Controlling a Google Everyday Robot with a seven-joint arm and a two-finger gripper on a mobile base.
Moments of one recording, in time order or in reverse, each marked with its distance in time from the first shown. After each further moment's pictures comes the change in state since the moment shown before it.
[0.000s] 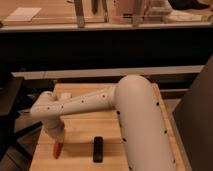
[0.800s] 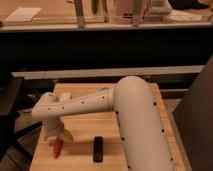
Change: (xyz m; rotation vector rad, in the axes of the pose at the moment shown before) arm 0.000 -0.008 0.012 0.018 -0.022 -0.037
